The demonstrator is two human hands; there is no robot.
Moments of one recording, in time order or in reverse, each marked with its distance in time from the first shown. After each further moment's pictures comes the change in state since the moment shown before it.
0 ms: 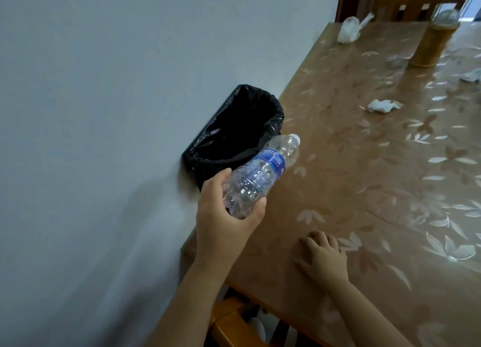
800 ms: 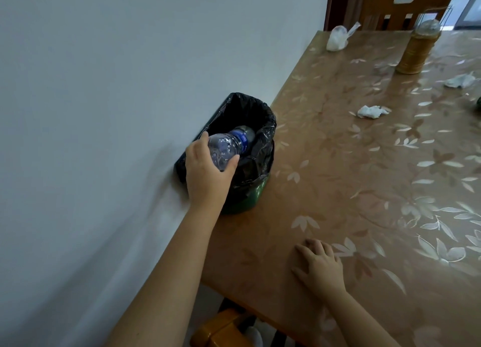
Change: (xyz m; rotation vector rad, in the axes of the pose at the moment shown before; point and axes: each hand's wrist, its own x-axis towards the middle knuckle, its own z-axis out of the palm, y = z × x) left_hand 0.091 -0.026 0.025 0.266 0.069 0.040; right_hand -0.004 0.001 0.003 0.052 0.038 -0.007
